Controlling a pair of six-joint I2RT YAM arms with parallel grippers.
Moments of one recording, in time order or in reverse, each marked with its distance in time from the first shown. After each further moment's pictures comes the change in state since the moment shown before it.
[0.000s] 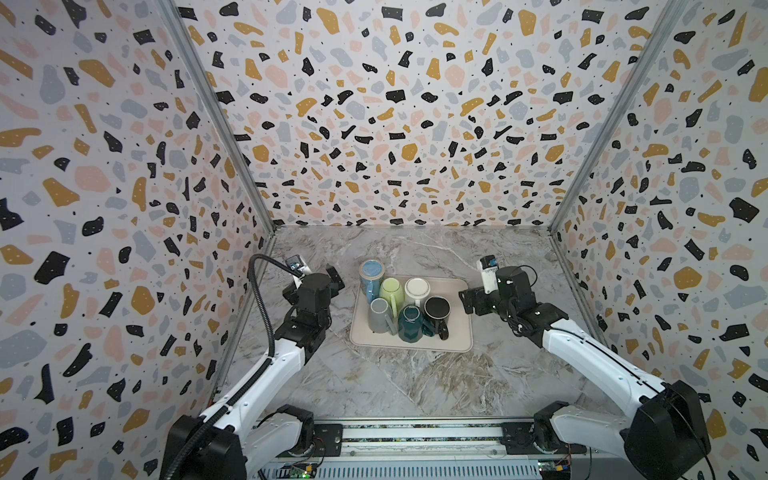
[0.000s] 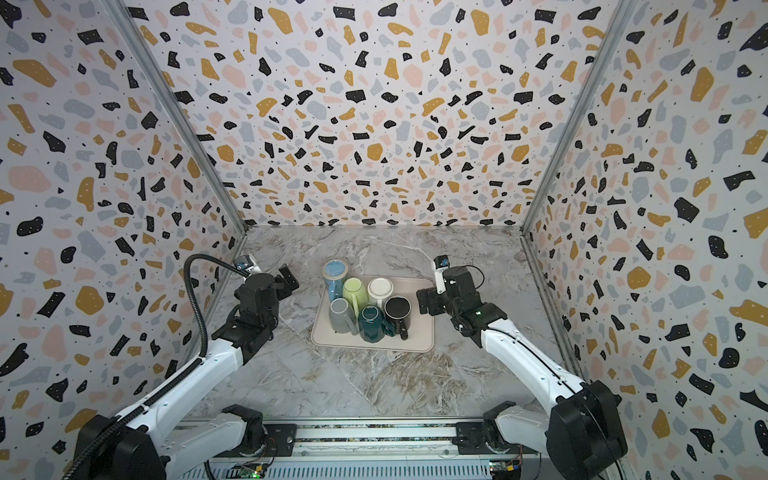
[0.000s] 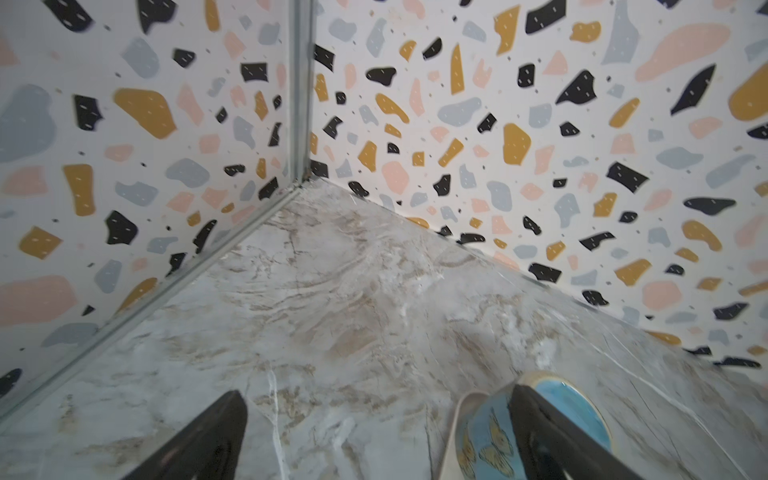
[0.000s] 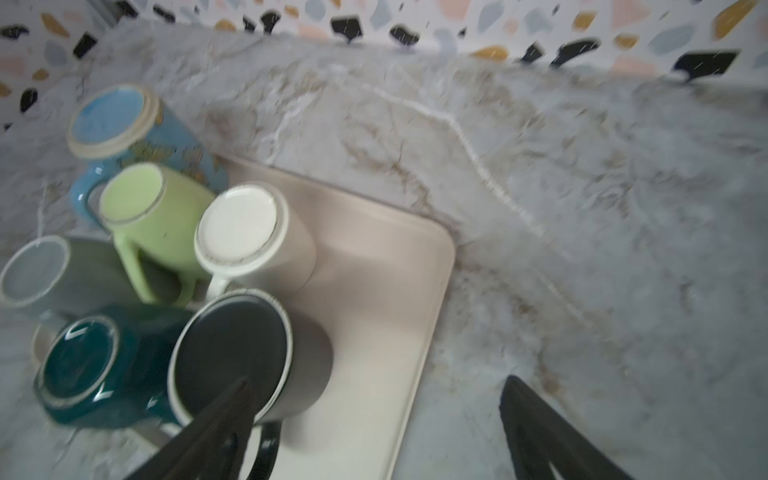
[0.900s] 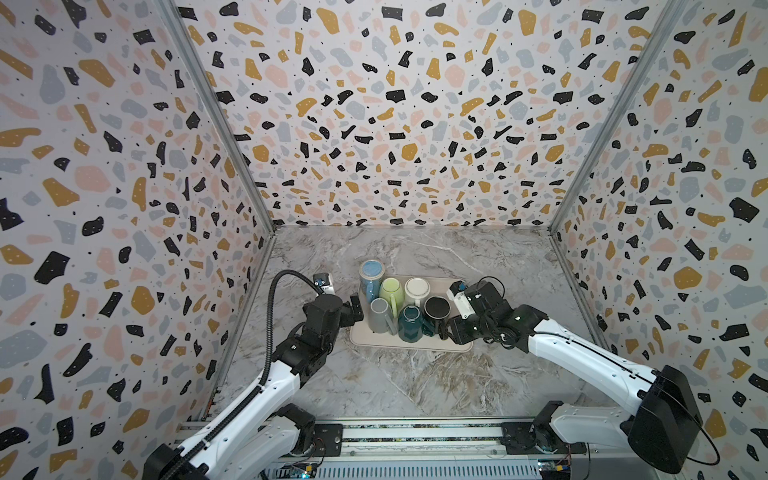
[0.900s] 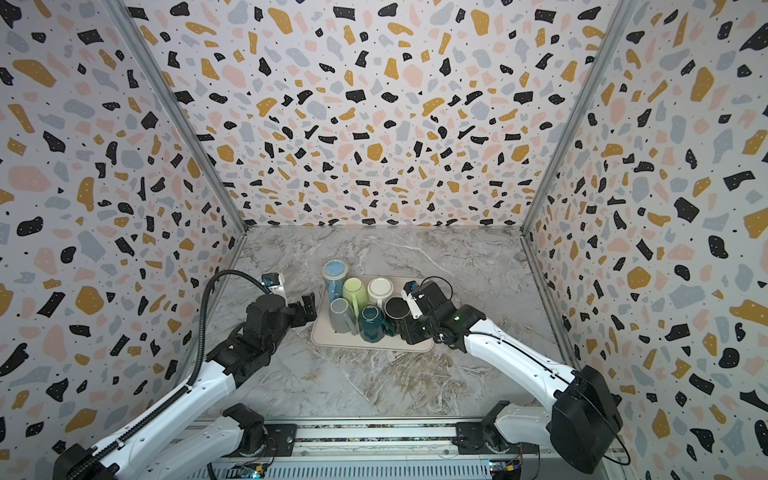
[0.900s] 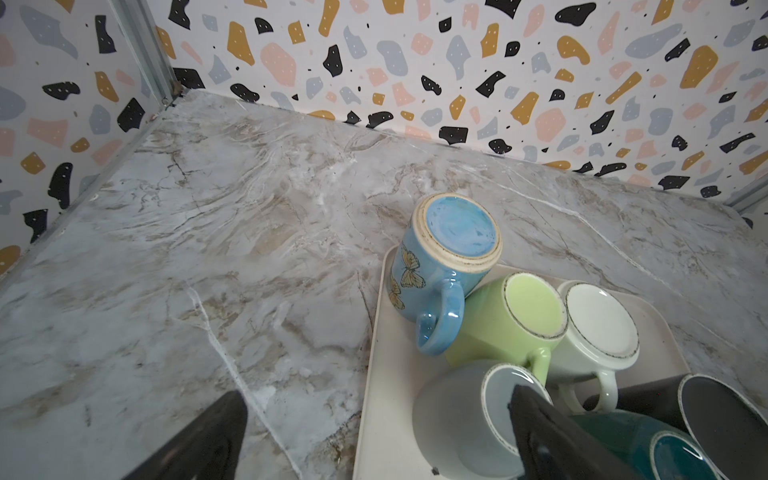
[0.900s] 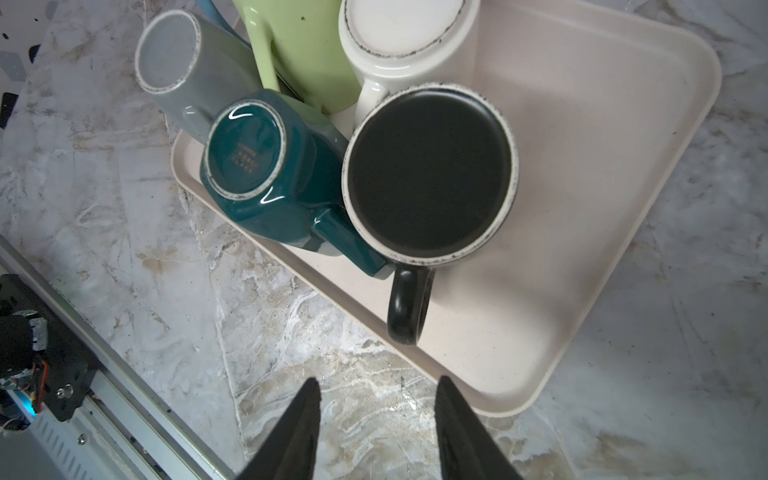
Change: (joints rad) left arm -0.159 -0.178 -0.089 -0.227 0.175 0.037; right arm 0.226 0.065 0.061 -0.230 -0.126 0.142
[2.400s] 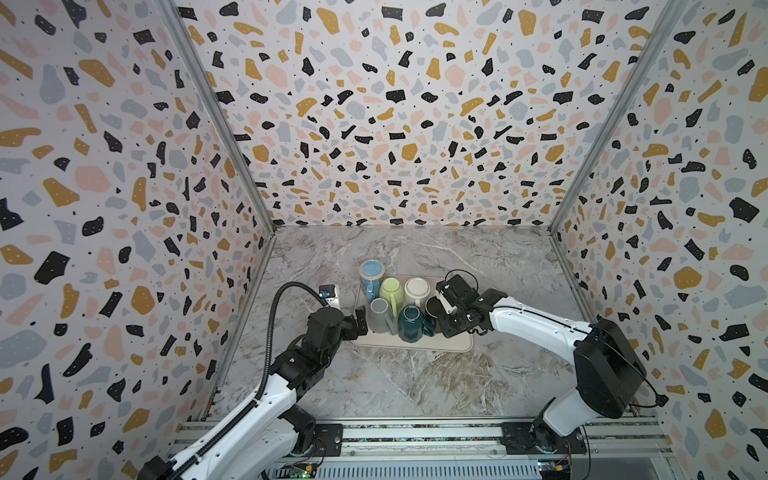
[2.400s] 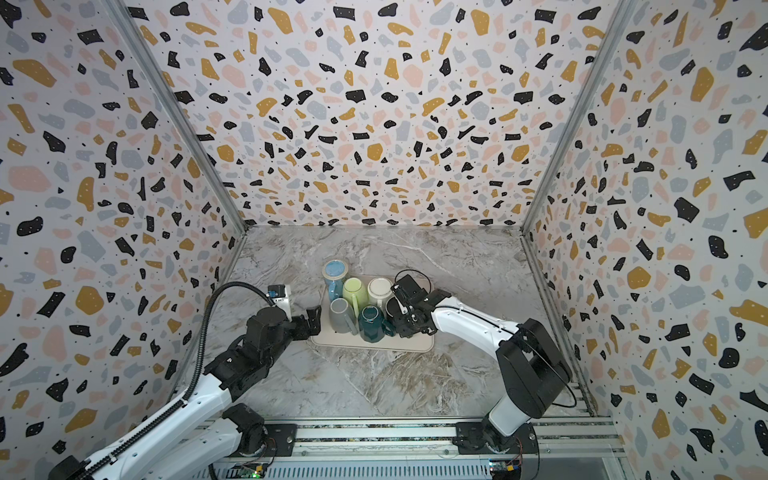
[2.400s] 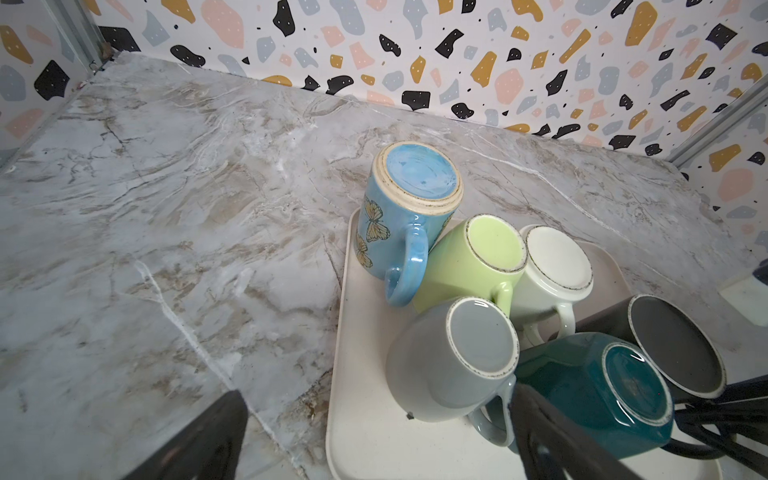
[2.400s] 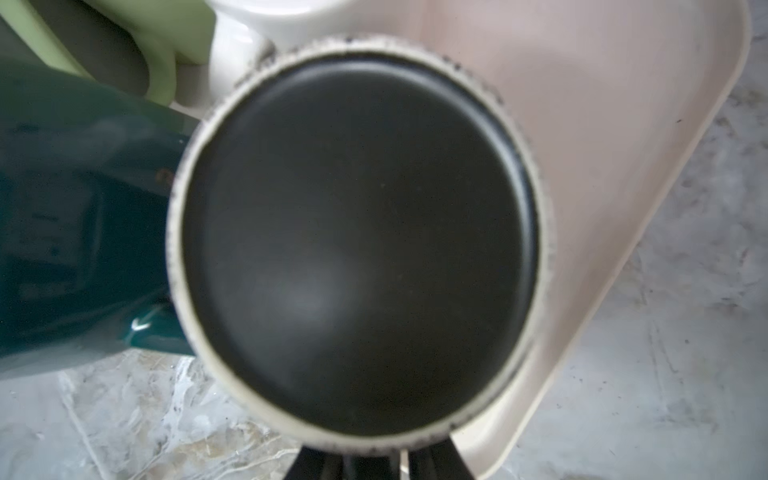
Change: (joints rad) left arm -0.056 -0.089 -0.080 -0.010 0.061 -0.011; right arm 0.010 0.331 0.171 -0.068 0.172 -0.039
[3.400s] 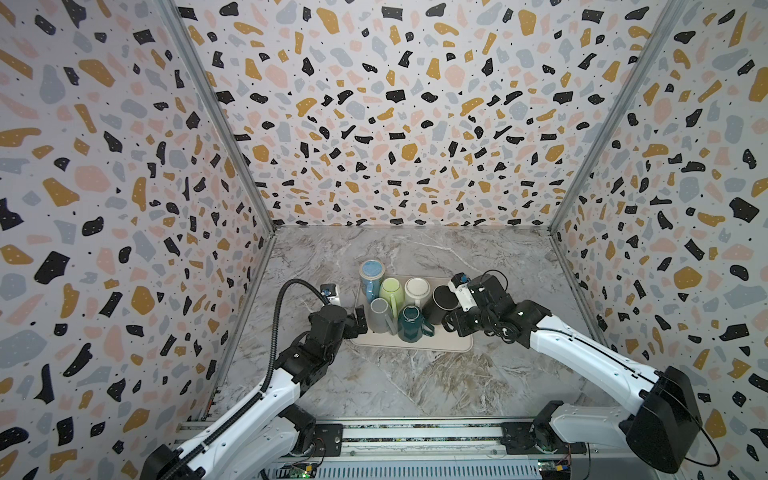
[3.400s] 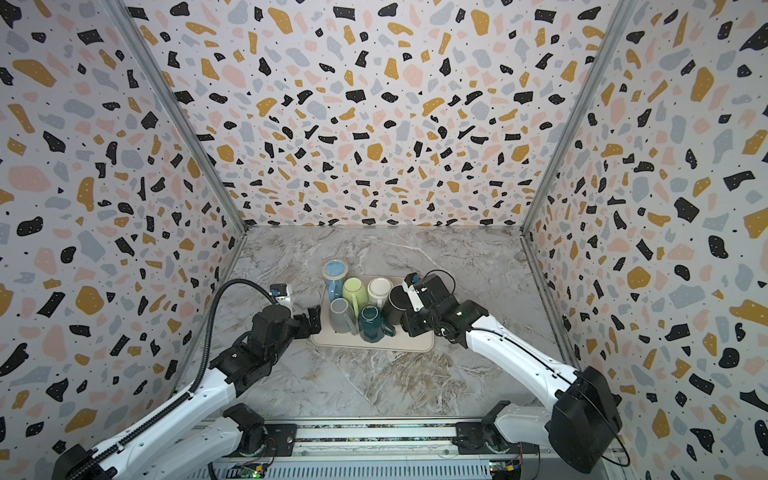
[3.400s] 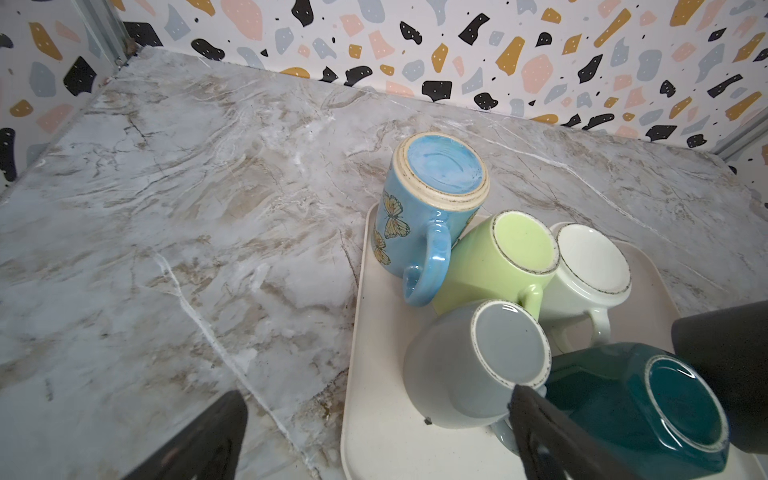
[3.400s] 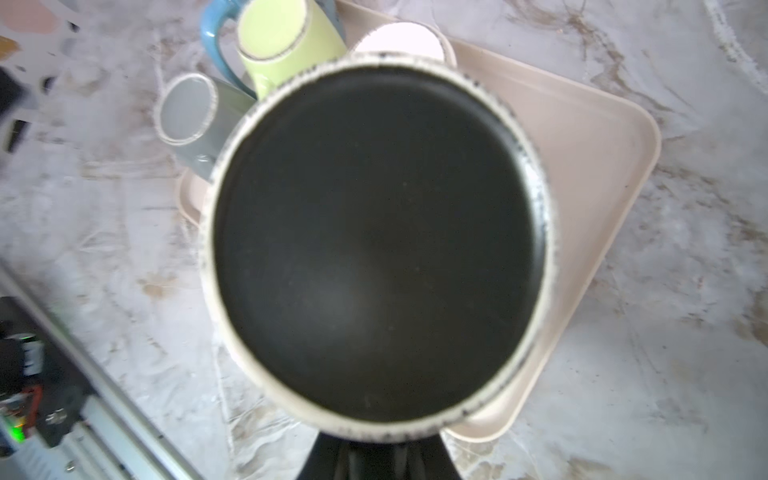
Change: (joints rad) left arm 0.000 0.072 0.017 0.007 -0.023 -0.006; right arm -0.046 -0.369 -0.150 0.109 -0.195 -0.007
